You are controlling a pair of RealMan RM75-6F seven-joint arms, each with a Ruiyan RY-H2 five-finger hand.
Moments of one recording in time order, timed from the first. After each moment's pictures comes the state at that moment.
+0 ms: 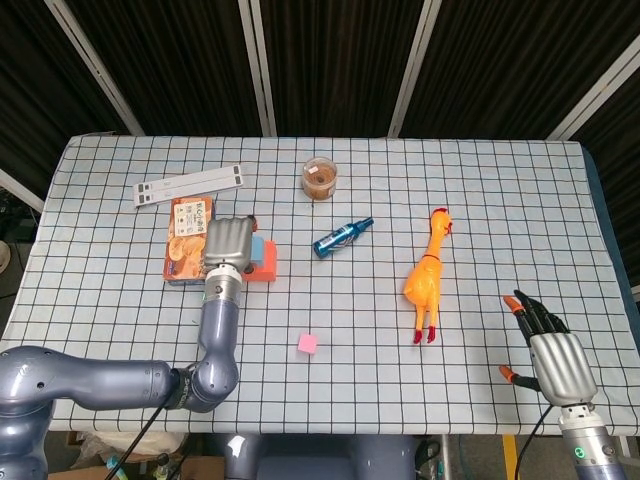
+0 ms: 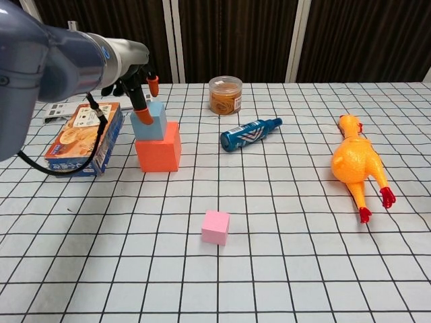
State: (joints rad) left arm -1.15 -1.67 -0.48 -1.62 0.14 1.41 1.09; right arm 0.12 -1.15 0.02 -1.70 -1.54 1.42 -0.10
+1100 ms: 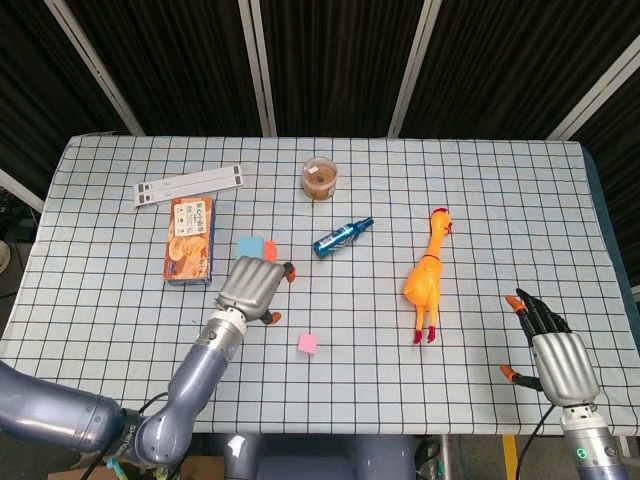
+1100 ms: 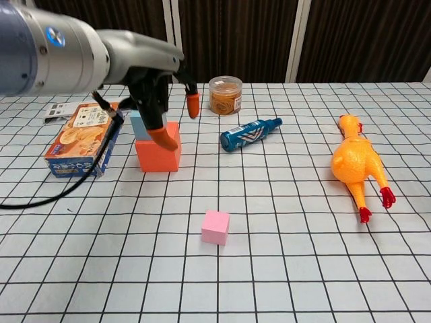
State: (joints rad) left arm -1.11 -1.48 -0.34 -2.10 0.26 1.31 1.00; right arm 0.11 -1.14 0.02 -1.71 -1.55 1.43 -0.10
